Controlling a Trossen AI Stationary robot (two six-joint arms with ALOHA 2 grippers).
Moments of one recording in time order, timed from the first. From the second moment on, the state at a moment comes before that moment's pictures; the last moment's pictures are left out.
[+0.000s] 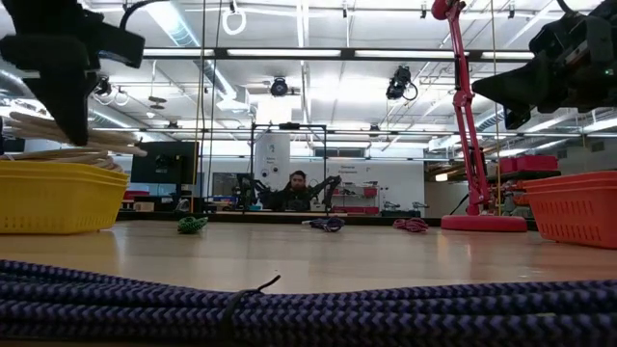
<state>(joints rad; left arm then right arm) -0.43 1.24 0.87 -1.21 -0.37 -0.98 -0.07 0.17 0.02 0.19 0.04 0.10</state>
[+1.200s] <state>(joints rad) -0.47 1.30 0.87 -1.18 -0.24 -1.09 -0.07 0.17 0.02 0.19 0.04 0.10</state>
